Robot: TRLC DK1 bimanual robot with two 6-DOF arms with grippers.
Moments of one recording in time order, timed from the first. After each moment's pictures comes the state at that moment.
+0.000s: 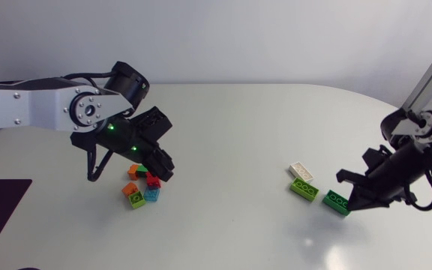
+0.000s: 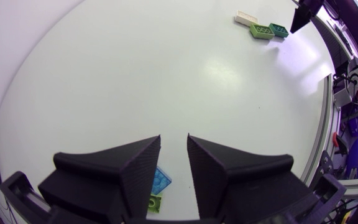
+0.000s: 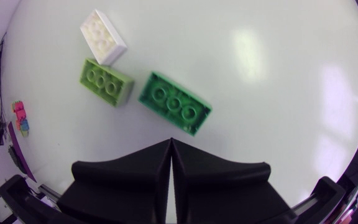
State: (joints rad) left arm -0.43 1.57 1.07 -0.58 0.18 0.39; right arm -0.23 1.57 0.91 -0.87 -0.21 0.01
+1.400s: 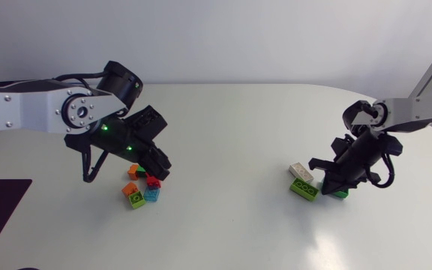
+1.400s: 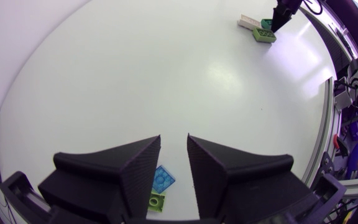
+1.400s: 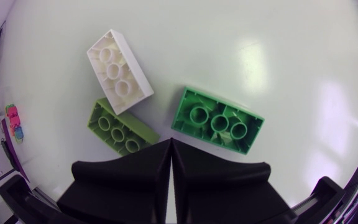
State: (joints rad) left arm -0.41 1.55 1.04 -0.56 0.18 0.39; right arm -0.10 1.81 1.09 -0.78 -0.19 0.06
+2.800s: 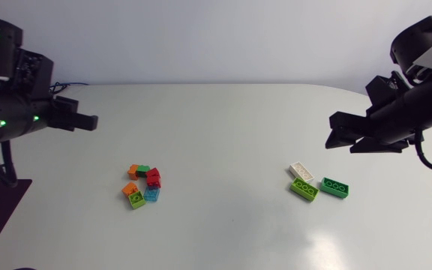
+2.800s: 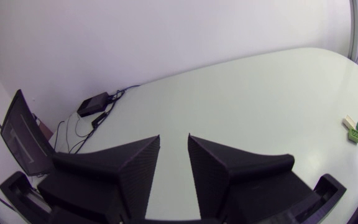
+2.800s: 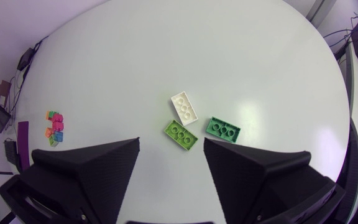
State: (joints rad) left arm -0.31 1.00 0.90 -0.45 -0.51 0.11; right arm 0.06 1.27 1.15 -0.92 -0.14 0.16
